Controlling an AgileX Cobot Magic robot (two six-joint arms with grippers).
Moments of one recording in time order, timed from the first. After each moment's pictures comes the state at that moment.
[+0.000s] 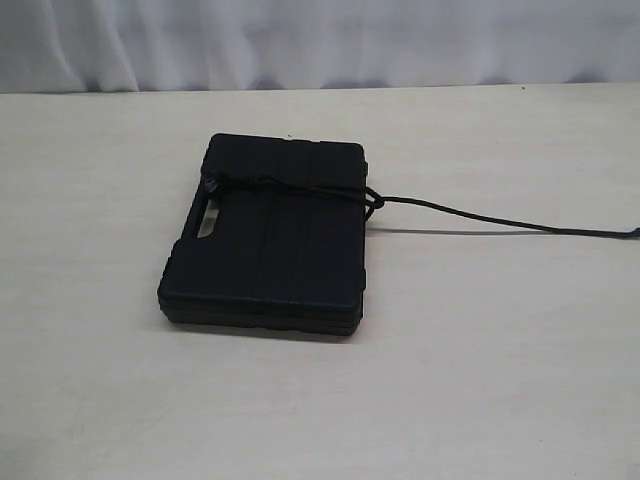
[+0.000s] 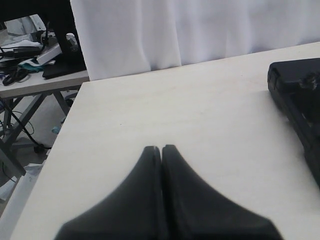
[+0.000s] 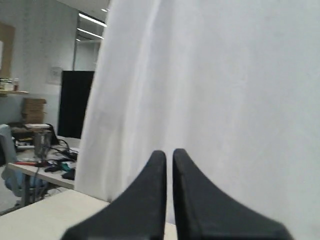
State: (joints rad) left arm 0.01 0.00 0.00 0.17 0.32 -0.05; right arm 0.19 0.00 -0.47 0.94 0.40 -0.94
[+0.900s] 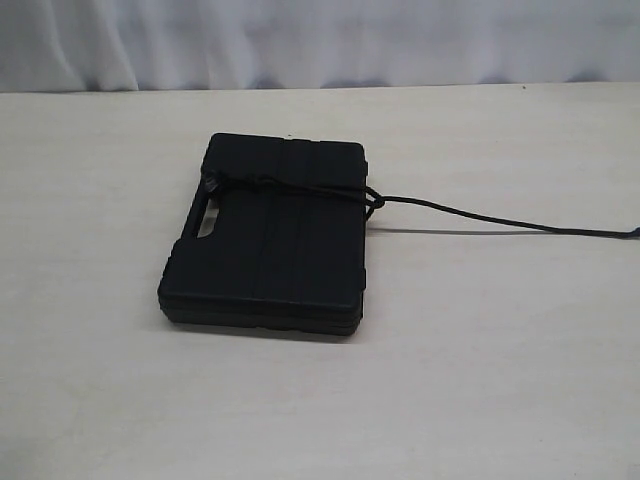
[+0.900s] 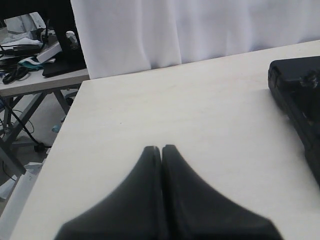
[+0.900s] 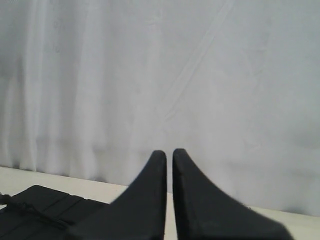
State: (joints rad) left arm 0.01 0.00 0.00 0.17 0.33 -0.05; right arm 0.19 0.00 0.00 -0.06 -0.15 -0.06
